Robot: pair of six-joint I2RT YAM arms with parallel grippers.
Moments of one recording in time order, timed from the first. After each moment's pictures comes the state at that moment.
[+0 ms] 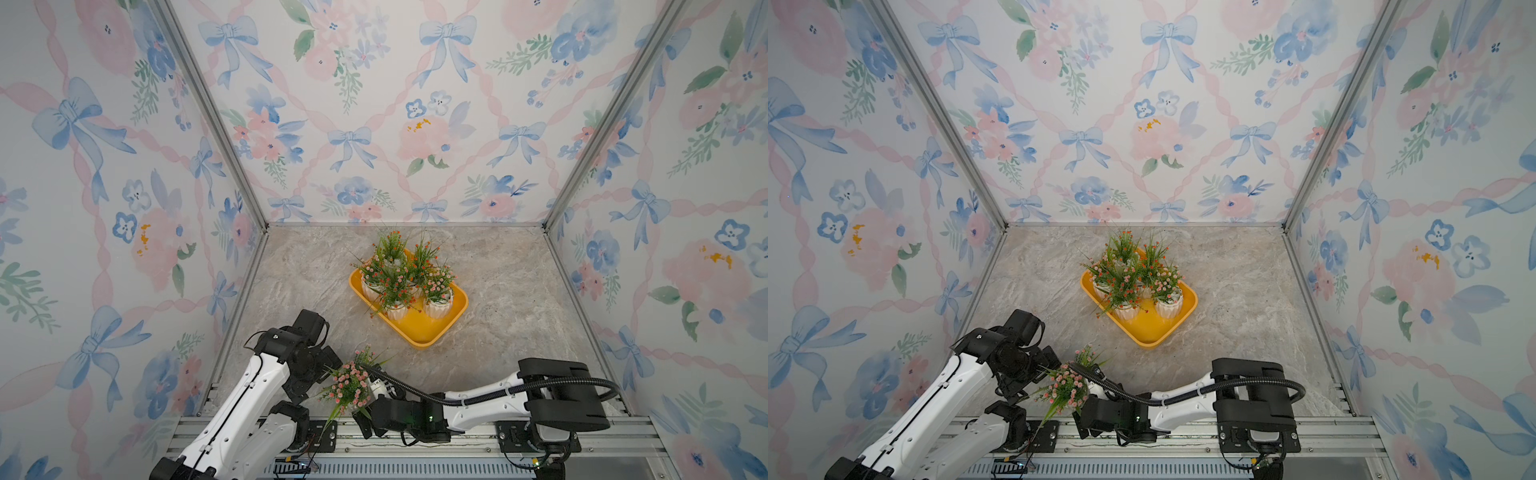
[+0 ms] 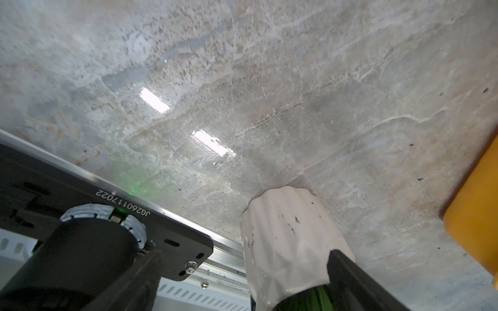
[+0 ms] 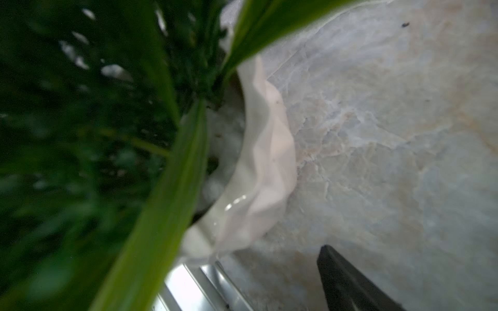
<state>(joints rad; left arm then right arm) -0.30 0.88 0.69 -1.29 0.13 -1.03 1.56 1.95 1.03 0.11 0.35 0.86</state>
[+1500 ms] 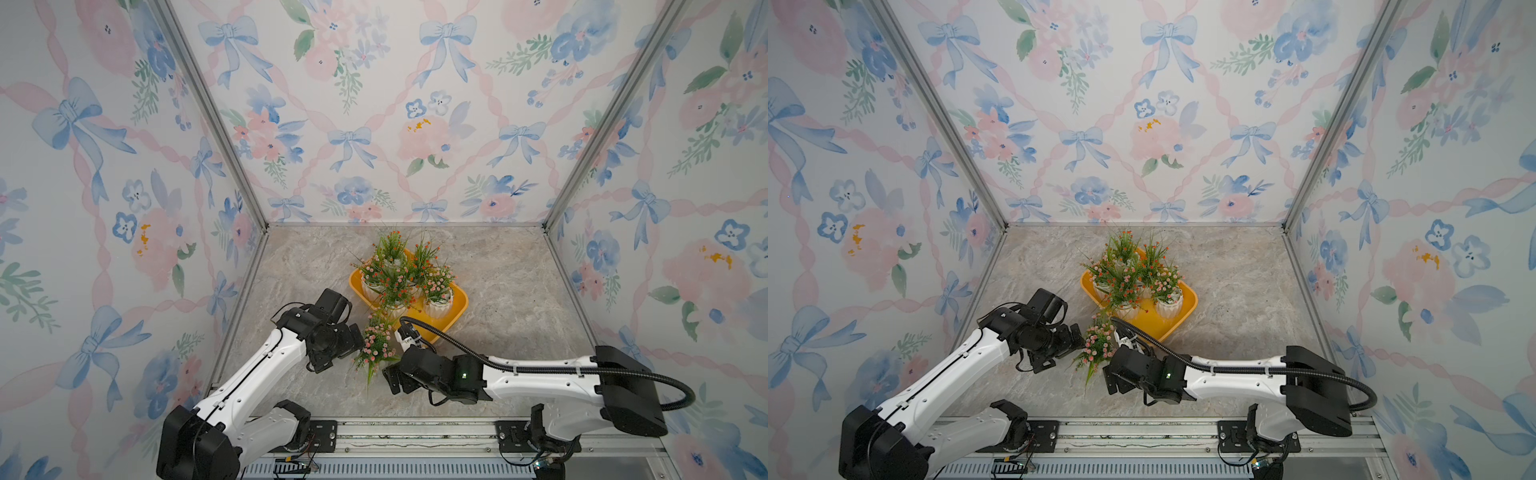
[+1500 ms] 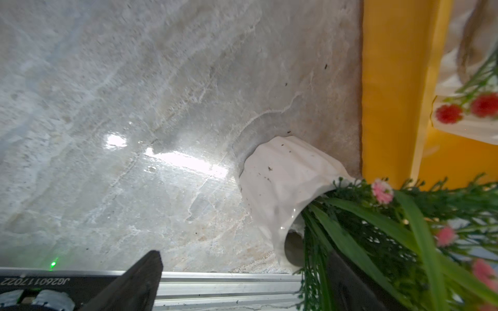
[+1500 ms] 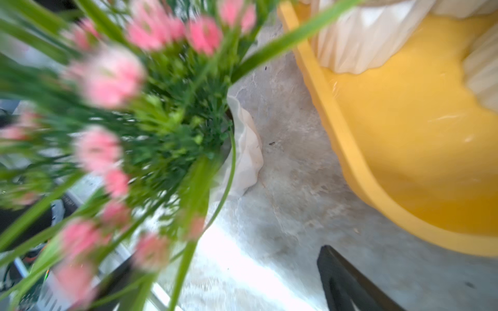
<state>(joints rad) -0.45 1.08 0.83 -1.04 0.15 -0.92 1.30 1.58 1.02 -0.30 0.30 0.73</state>
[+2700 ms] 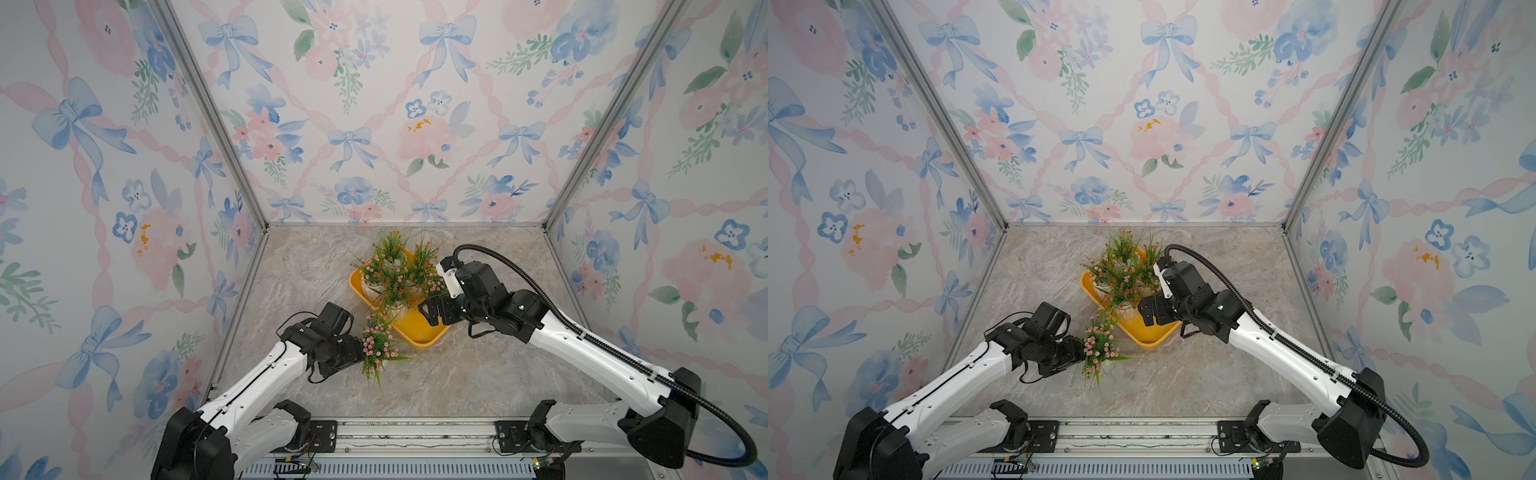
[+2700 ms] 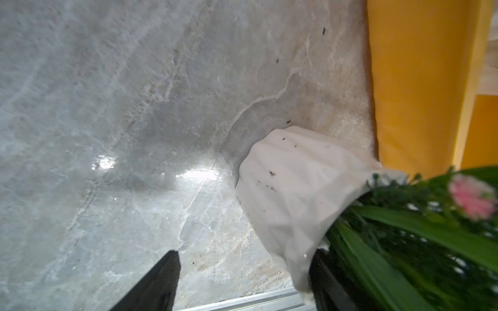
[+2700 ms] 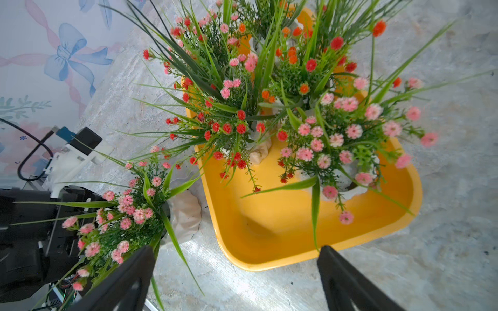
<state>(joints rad) -0.48 1.05 0.65 -0.85 0.20 -0.83 0.79 1.43 1.33 -0.67 0.01 0.41</state>
